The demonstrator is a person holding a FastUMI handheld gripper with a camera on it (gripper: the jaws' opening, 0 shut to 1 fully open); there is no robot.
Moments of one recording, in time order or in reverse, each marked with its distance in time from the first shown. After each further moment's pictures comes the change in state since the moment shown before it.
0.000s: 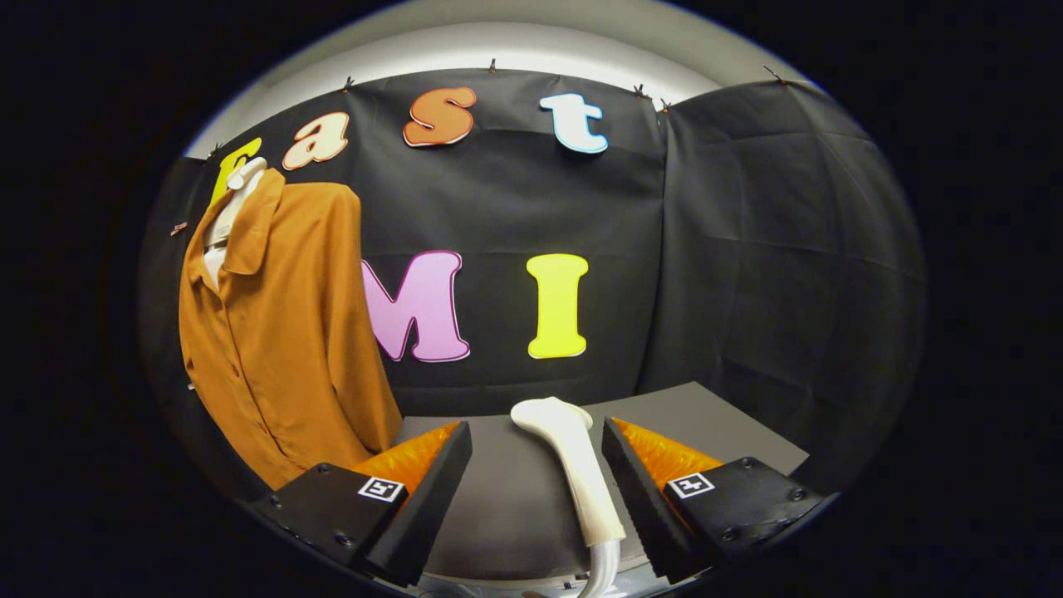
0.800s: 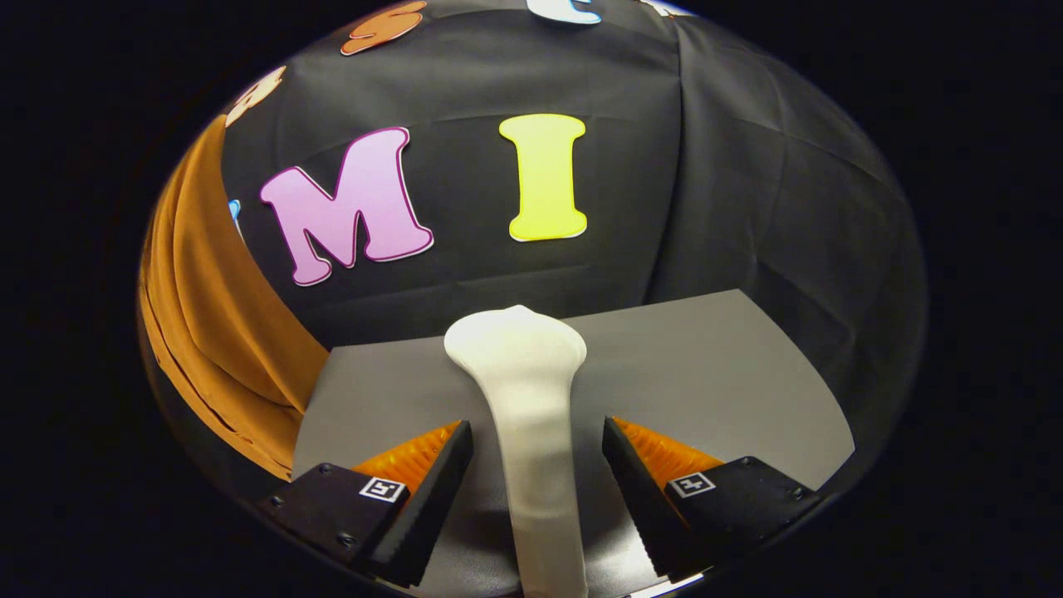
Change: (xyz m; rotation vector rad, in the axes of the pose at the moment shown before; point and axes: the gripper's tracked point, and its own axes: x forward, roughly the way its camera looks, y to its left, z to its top) arm 0.104 -0.034 -0.096 0.027 0.446 0.033
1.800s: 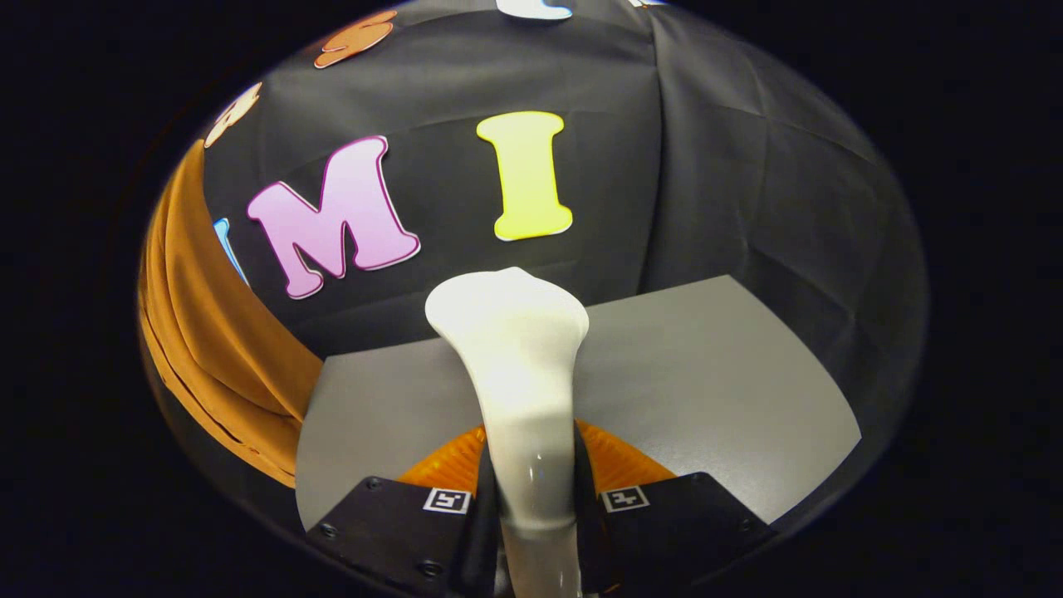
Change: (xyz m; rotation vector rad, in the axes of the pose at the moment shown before) arm -0.020 -0.020 0.010 0.077 -0.074 -0.033
